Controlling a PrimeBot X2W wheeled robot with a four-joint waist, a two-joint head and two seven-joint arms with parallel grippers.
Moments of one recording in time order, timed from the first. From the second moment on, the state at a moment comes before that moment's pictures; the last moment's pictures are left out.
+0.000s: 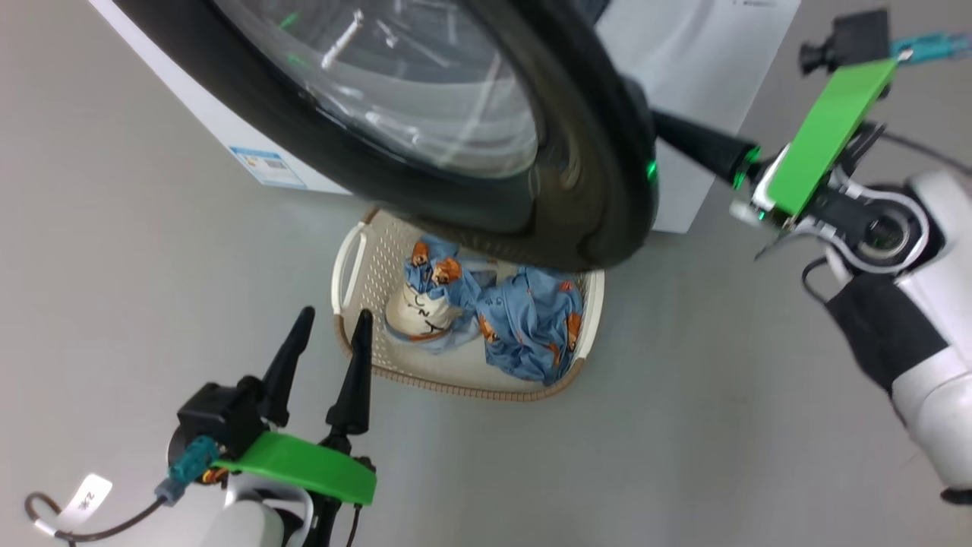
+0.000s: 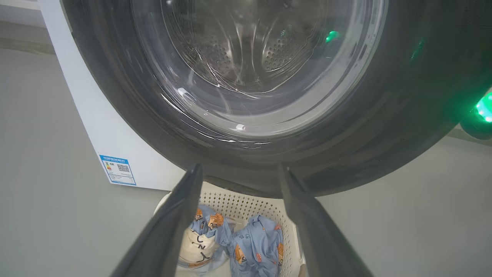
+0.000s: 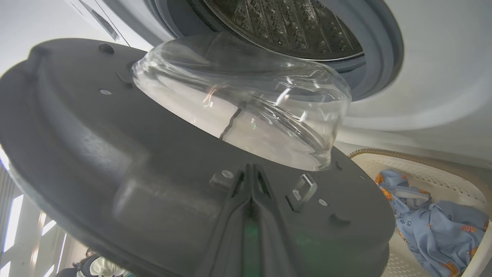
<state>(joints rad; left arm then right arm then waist) -0.24 0.03 -0.25 0.20 -0.39 -0.13 -0.26 -0.91 -0.38 0.46 0.44 1.58 0.13 0.56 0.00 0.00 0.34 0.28</state>
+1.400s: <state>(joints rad) -0.08 0.06 -0.21 0.20 -0.38 -0.13 -0.26 -0.60 -0.23 0.56 0.26 1.57 0.13 0.62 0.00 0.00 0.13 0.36</state>
